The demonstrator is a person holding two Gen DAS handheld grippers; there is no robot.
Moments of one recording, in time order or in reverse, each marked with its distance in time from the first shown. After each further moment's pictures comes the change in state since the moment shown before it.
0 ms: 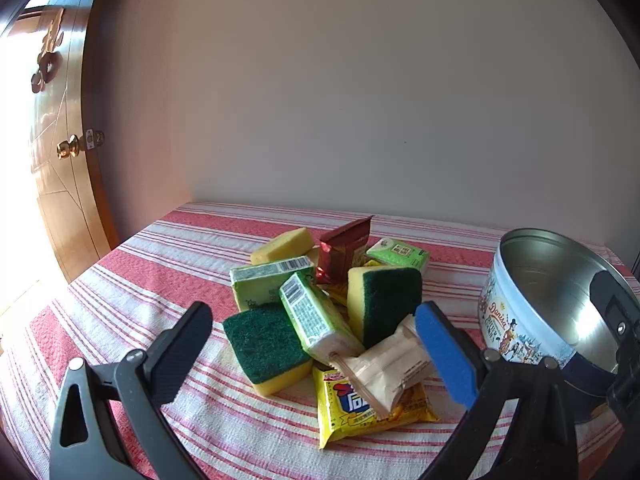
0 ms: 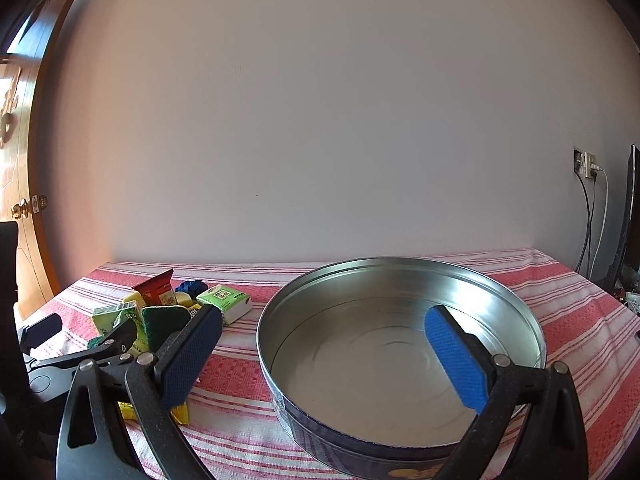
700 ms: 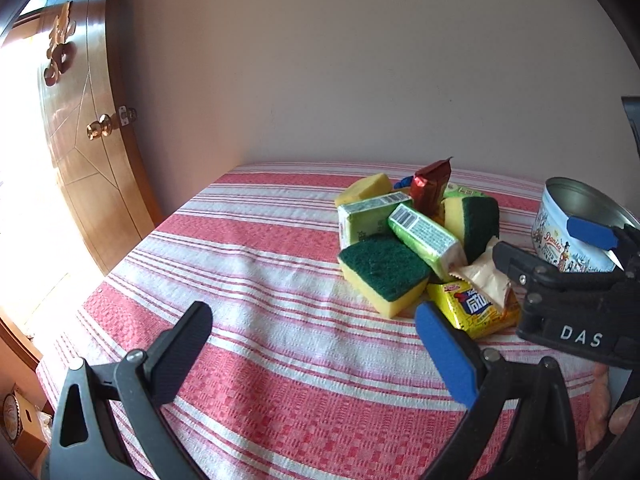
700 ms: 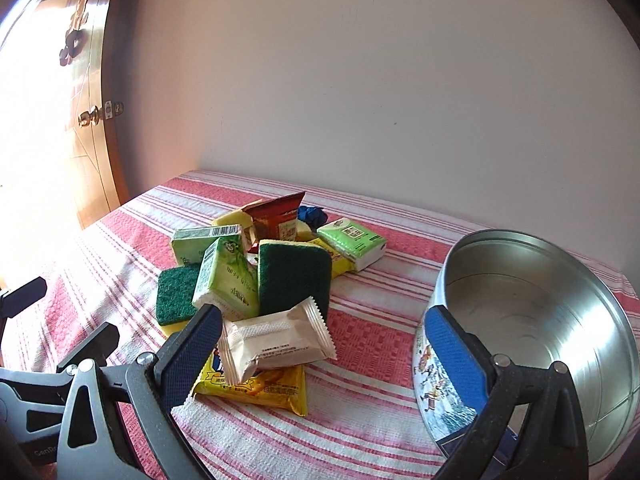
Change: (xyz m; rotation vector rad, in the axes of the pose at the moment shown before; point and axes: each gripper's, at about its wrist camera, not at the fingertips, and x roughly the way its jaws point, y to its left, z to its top) left arm -0.019 0.072 -0.024 0.049 0.143 0.087; right arm 0.061 0.107 -0.014 -0.236 0.304 0.317
